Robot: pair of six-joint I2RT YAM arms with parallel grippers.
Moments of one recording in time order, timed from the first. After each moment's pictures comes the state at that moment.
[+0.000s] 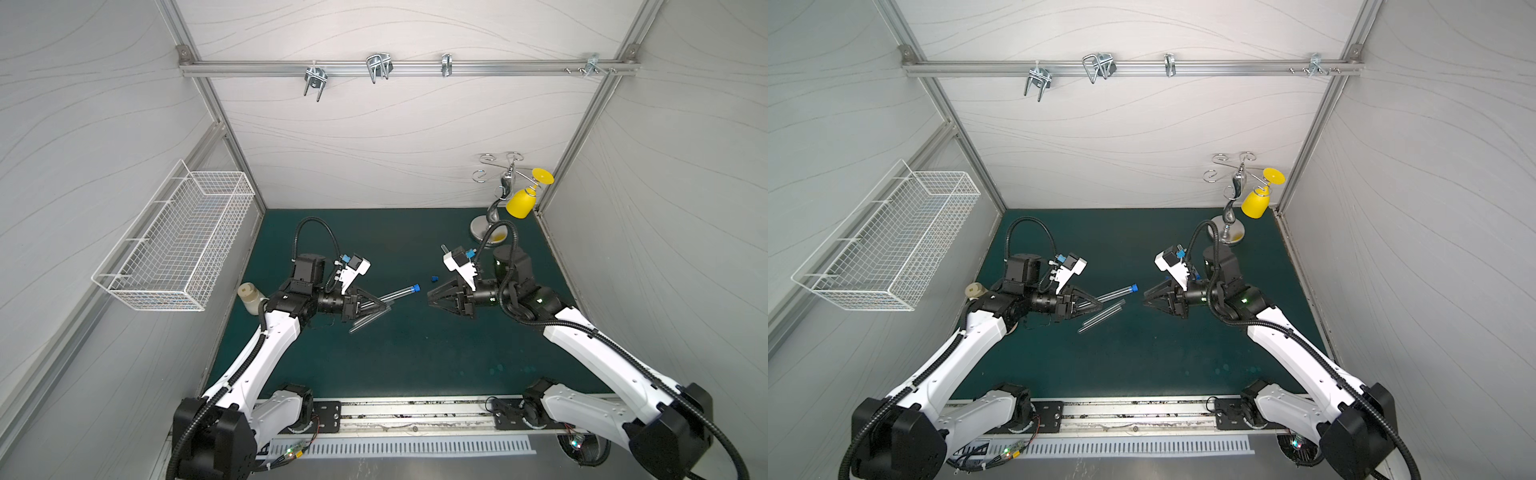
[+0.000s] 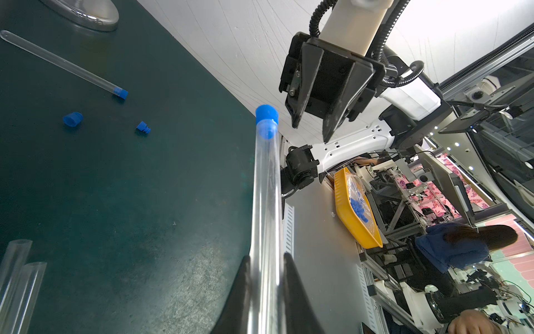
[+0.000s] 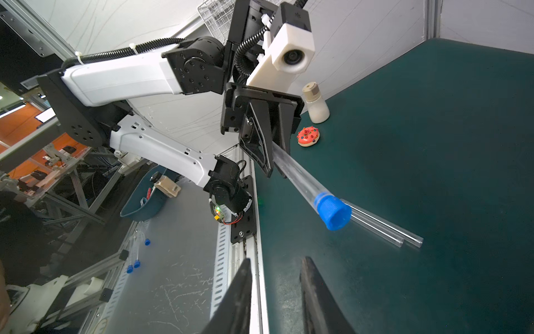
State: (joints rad) left arm -0.19 1.07 0.78 -0.50 1.28 0.02; right arm 0.59 1.07 0.87 -0.24 -0.98 0.04
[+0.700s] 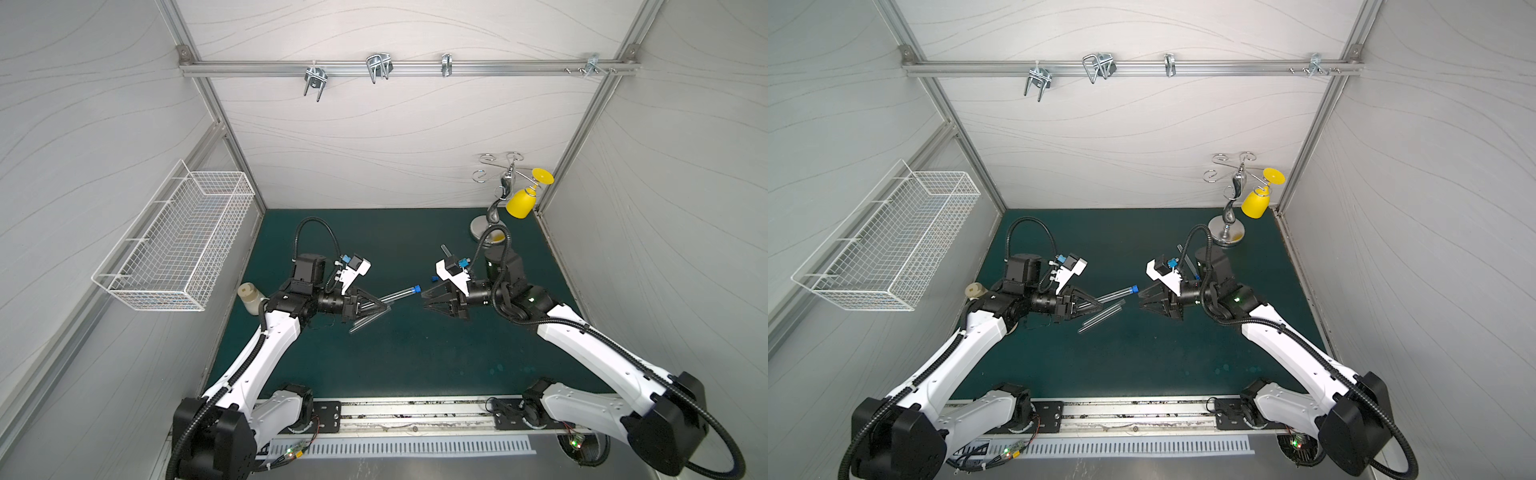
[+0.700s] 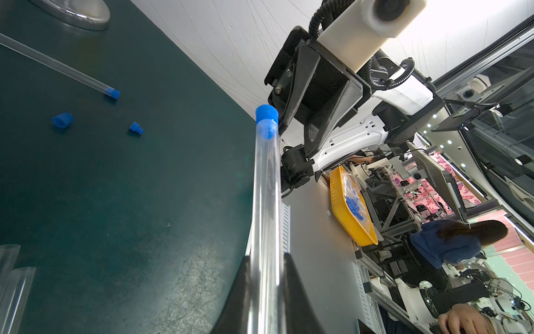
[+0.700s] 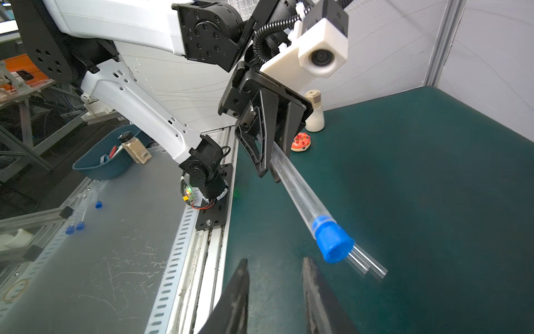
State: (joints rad) left arm -0.20 1.07 0.78 -0.50 1.30 0.02; right arm 0.64 1.10 0.87 -0.20 -0.94 -0.22
